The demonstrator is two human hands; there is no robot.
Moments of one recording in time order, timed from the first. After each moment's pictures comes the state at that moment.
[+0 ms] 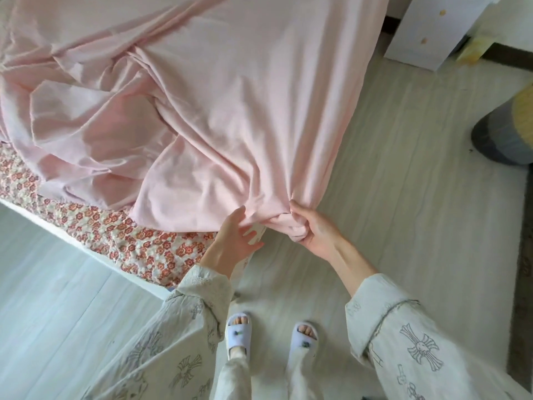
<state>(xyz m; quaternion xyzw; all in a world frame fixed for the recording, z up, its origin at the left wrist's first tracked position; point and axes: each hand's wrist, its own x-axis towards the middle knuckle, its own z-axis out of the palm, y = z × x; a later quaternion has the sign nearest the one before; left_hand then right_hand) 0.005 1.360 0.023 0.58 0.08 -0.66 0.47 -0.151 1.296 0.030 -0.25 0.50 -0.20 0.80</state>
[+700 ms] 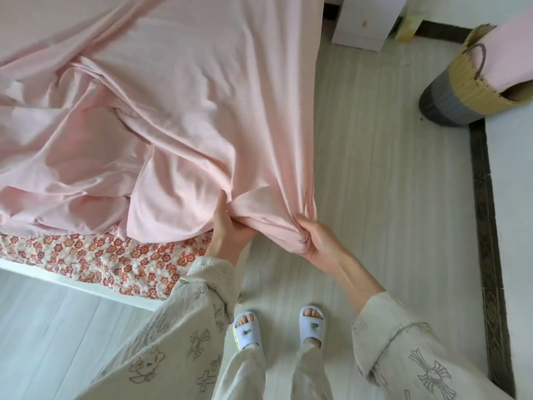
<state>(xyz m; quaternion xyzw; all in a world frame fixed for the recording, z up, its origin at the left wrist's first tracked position) 0.030 1.357 0.032 0.43 0.13 -0.71 0.55 -0.139 1.364 0.024 -0.17 0.58 -0.27 0.75</state>
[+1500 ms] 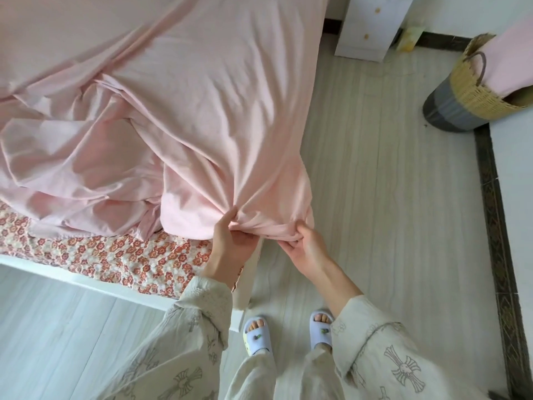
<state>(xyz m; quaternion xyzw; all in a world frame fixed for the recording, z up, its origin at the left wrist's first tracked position) 0.046 1.396 0.057 0.49 0.14 -0.68 0.53 -0.093 1.391 0.048 -0.04 0.52 -0.41 0.75</state>
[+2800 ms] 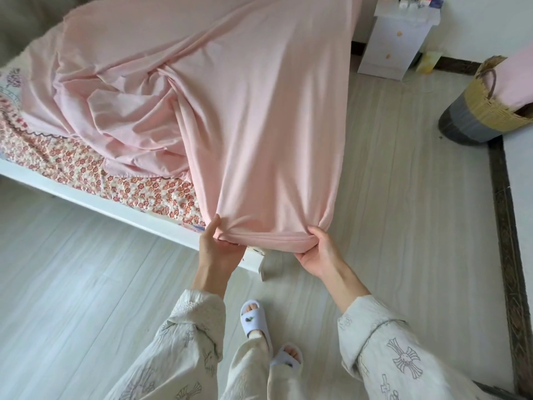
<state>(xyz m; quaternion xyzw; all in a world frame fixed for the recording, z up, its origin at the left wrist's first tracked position) 0.084 1.625 0.085 0.41 0.12 -0.65 0.63 -0.097 1.578 0.066 0.01 0.51 -0.38 0.77</state>
